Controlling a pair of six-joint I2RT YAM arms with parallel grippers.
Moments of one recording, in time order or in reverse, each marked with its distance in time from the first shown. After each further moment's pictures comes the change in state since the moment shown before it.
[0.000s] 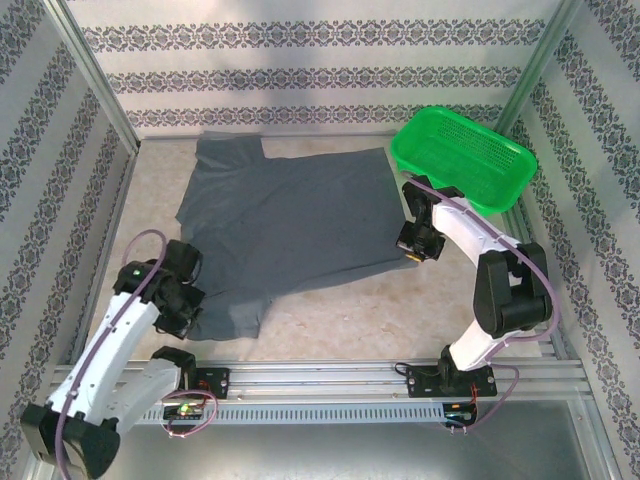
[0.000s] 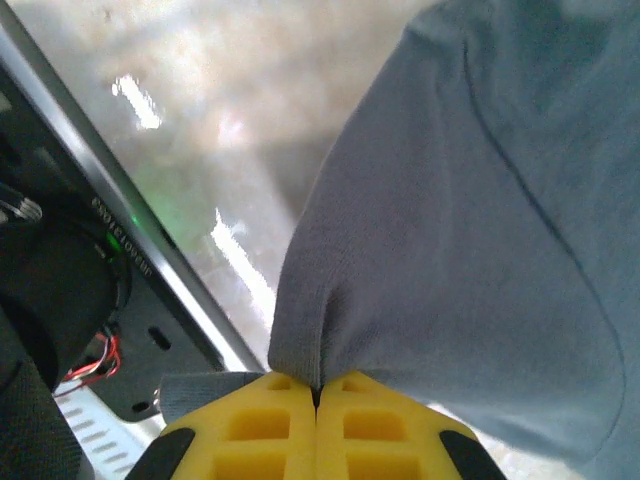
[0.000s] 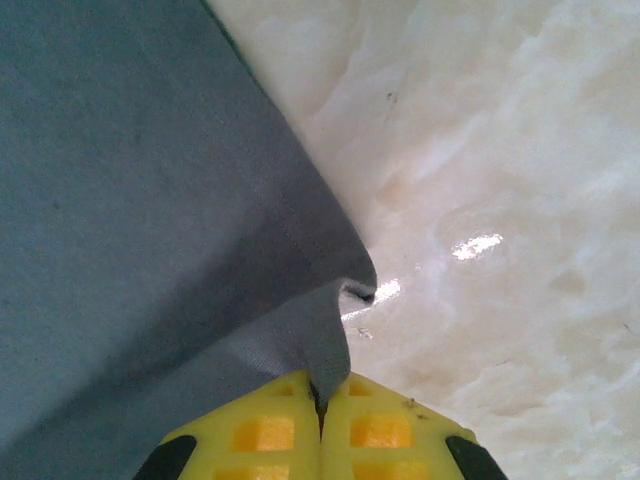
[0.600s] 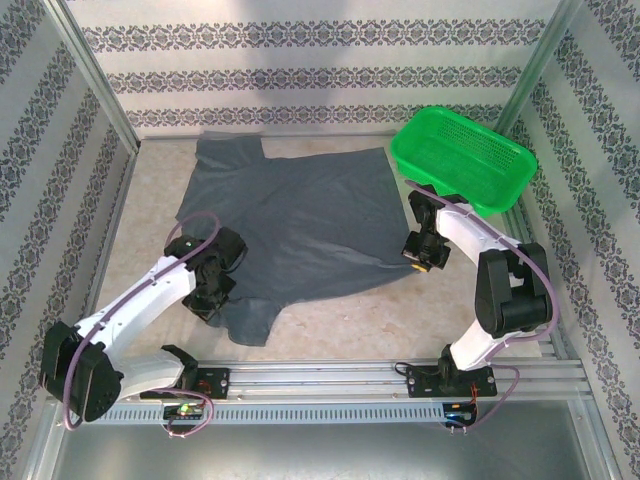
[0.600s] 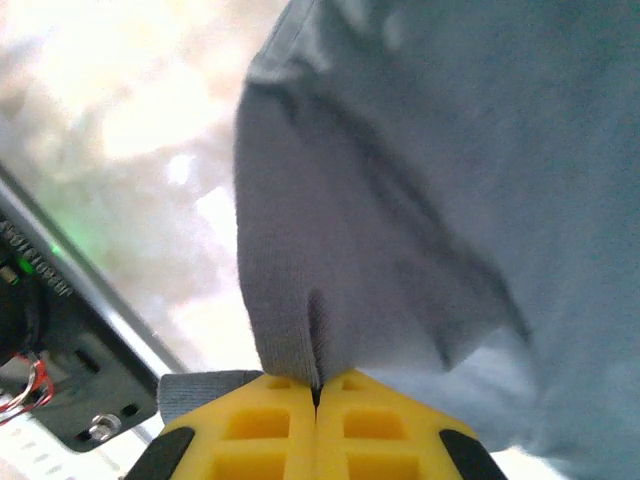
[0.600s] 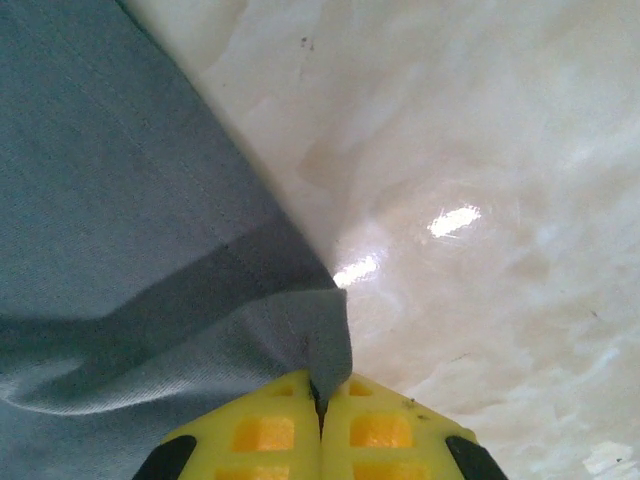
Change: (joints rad) left arm -0.182 0.278 0.103 0.135 -0.105 -0.064; right arm -0.045 -0.007 -0.071 0.003 -0.009 -0.028
